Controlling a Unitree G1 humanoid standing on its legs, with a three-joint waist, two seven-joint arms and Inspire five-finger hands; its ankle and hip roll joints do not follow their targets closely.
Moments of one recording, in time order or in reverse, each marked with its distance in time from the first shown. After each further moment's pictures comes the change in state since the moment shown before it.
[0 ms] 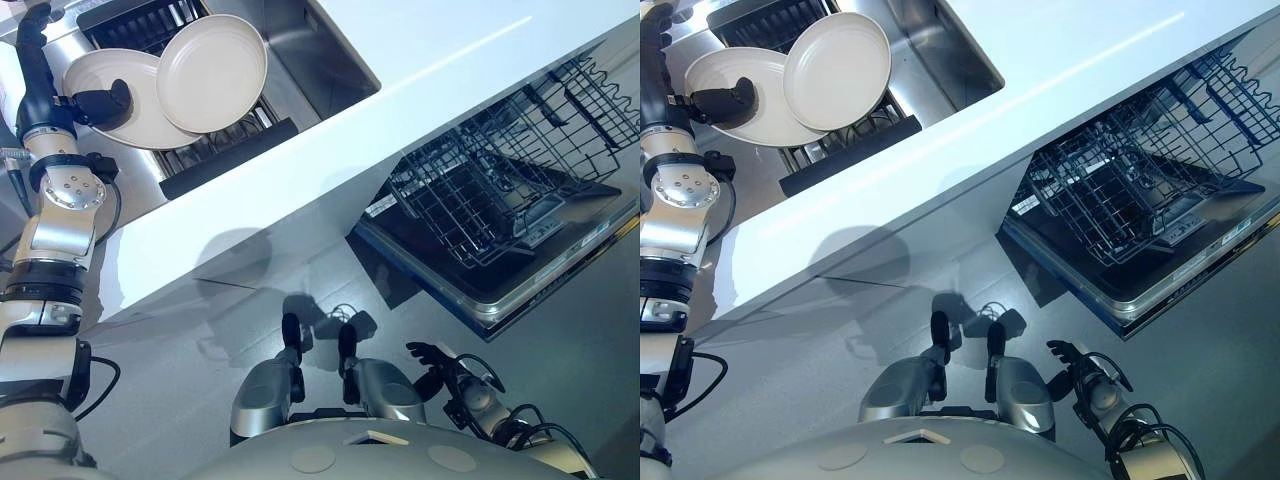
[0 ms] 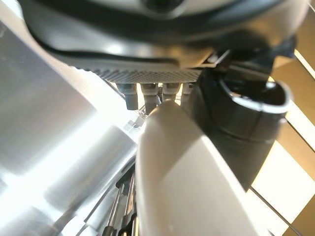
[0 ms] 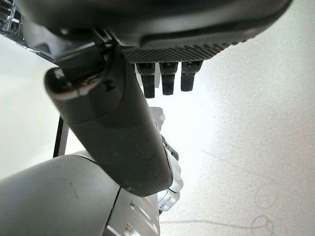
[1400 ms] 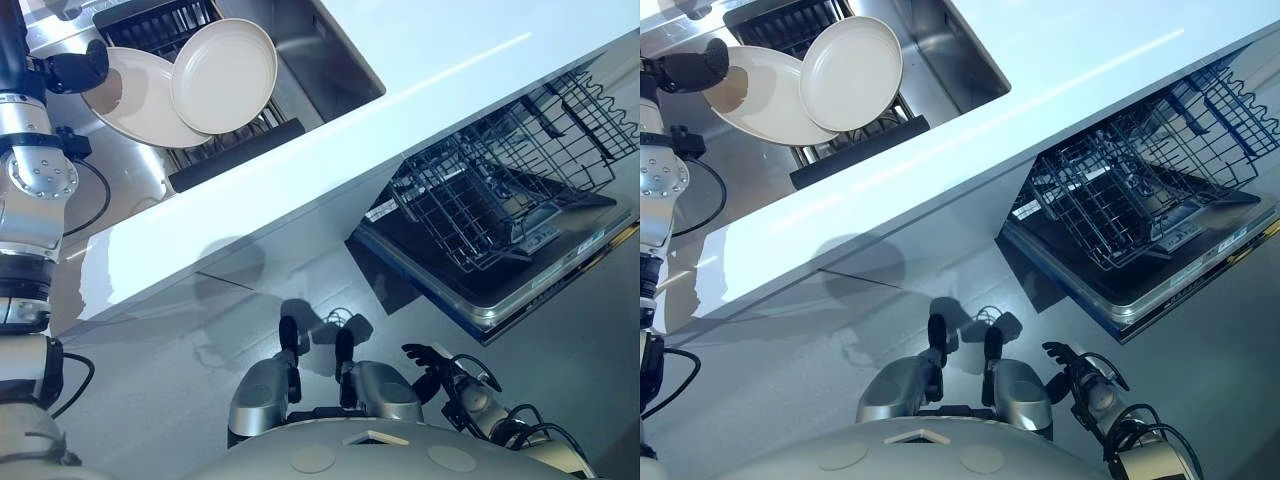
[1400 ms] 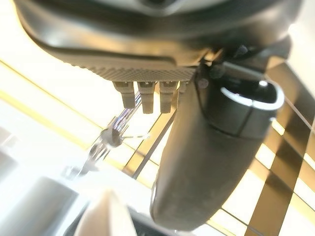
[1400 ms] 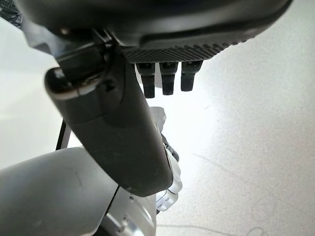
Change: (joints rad) left arm -0.020 0.122 0.003 -0.065 0.139 -0.127 0.024; right arm -0.001 0.012 -0.001 -0.003 -0.041 -0.011 0.009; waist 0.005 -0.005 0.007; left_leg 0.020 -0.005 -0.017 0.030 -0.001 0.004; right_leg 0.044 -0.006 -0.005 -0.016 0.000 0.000
